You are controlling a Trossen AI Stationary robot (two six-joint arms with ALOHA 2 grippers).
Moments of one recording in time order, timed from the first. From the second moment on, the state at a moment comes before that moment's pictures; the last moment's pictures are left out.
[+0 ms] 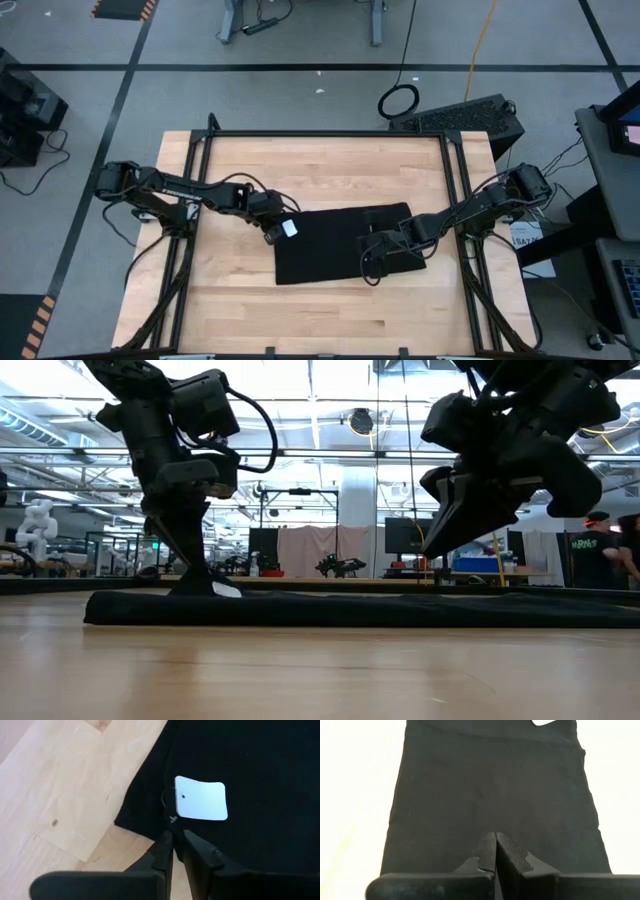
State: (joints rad) left arm 0.04 1.42 0.72 -0.43 -0.01 -0.54; right arm 0.30 1.54 0.73 -0.06 0.26 0.04
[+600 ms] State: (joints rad) left arm 0.04 1.41 0.73 -0.42 -0.07 -0.49; right arm 0.30 1.54 0.73 -0.06 0.26 0.04
